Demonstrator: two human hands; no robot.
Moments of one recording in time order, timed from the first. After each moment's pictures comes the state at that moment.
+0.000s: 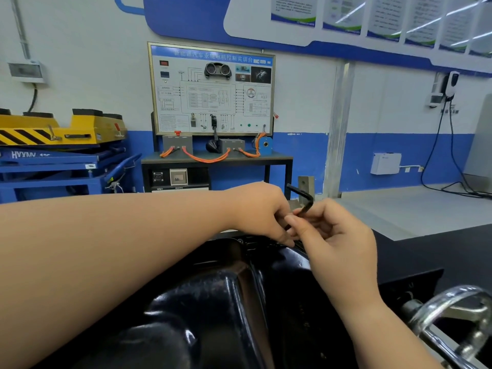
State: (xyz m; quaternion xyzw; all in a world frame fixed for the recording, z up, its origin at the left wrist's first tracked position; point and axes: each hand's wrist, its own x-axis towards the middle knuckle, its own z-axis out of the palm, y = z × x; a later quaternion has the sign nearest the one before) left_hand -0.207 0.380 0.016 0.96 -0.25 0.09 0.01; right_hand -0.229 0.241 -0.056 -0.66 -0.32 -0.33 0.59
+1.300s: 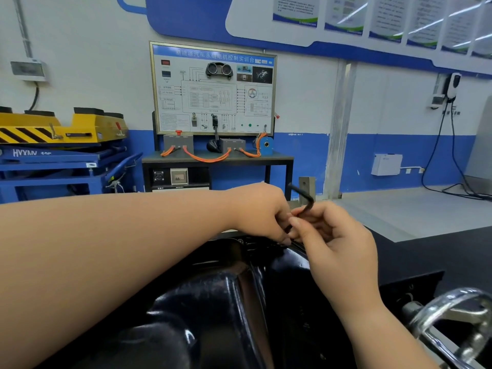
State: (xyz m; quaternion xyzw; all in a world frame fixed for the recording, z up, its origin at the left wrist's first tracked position) left_hand -0.204 0.380 0.016 0.96 -0.26 0.09 0.00; right_hand -0.229 0.240 -0.057 -0.67 -0.33 -0.35 0.56
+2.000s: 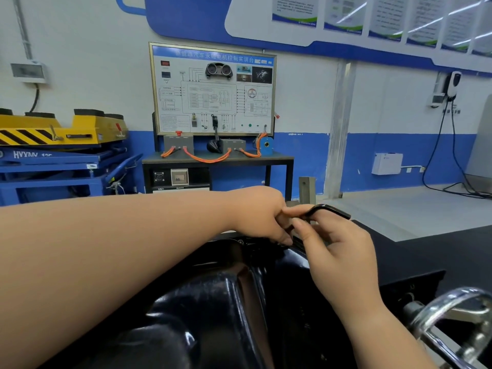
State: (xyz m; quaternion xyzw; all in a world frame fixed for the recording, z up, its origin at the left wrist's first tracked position) left_hand -0.199 0.381 0.014 0.96 -0.25 0.07 0.04; right_hand -0.230 0.238 -0.057 -0.71 -0.34 -0.39 0.48
